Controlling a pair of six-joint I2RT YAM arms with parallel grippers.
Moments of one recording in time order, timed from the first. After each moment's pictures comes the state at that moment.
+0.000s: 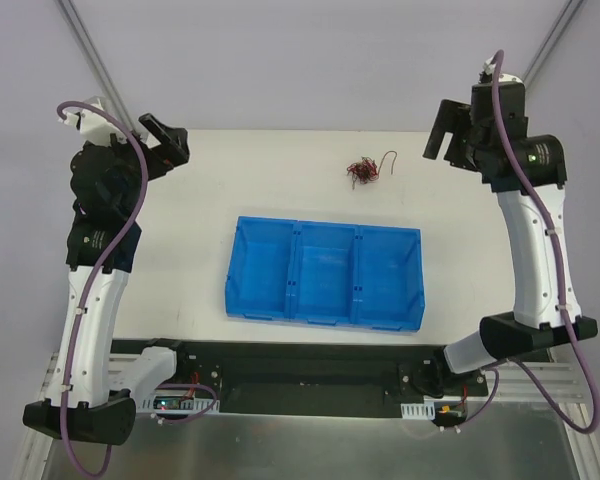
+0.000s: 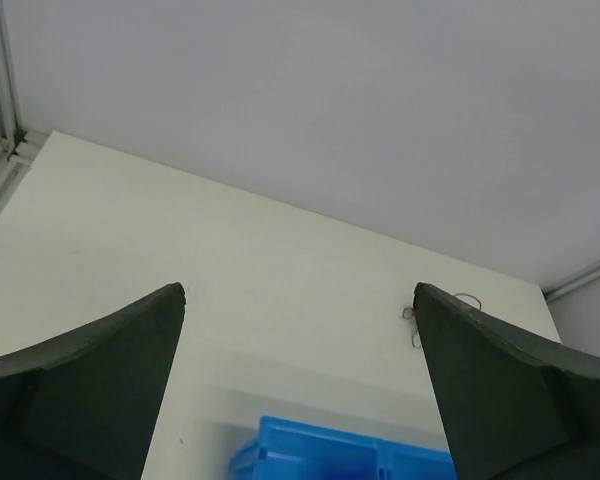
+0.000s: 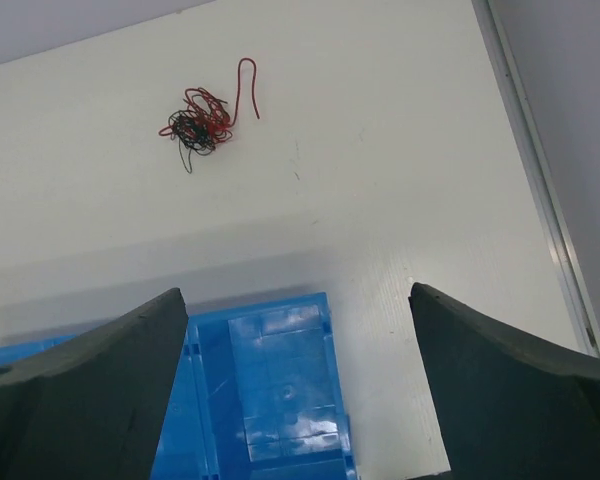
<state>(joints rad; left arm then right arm) -0.06 0.98 1.31 -0.34 -0.06 -0.43 0.25 1.46 2.06 -1.24 0.34 0.32</state>
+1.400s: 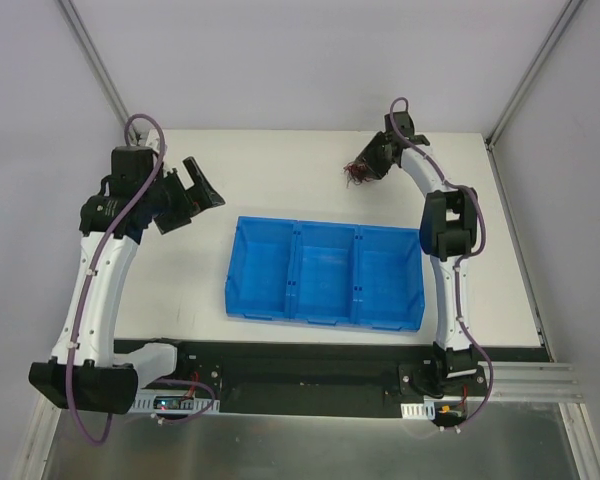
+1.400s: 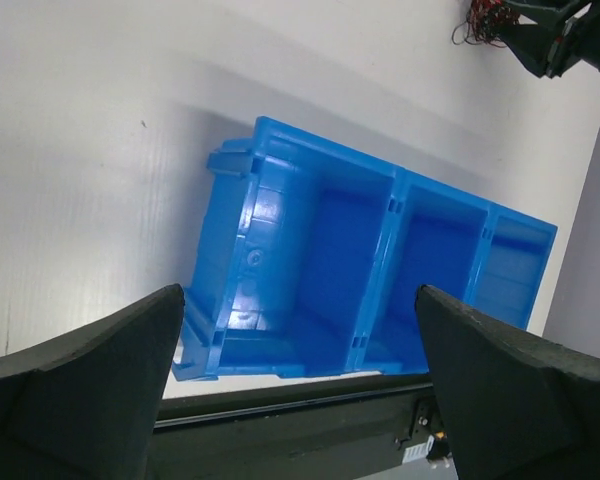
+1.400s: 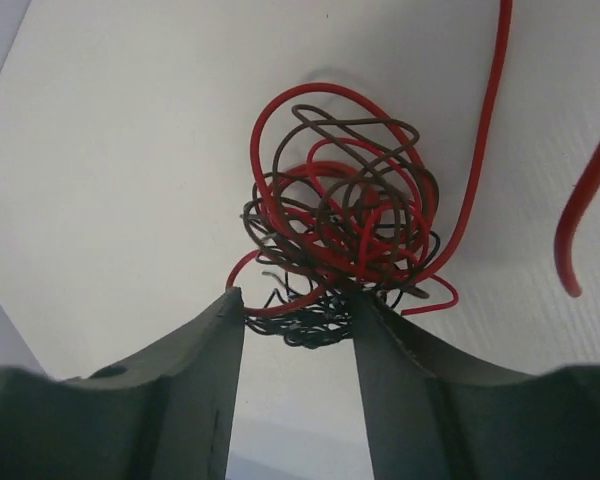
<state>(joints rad) -0.07 1.12 1.36 -0.99 0.25 -0.59 0.20 2.45 2.19 -0.62 -0.17 0.84</state>
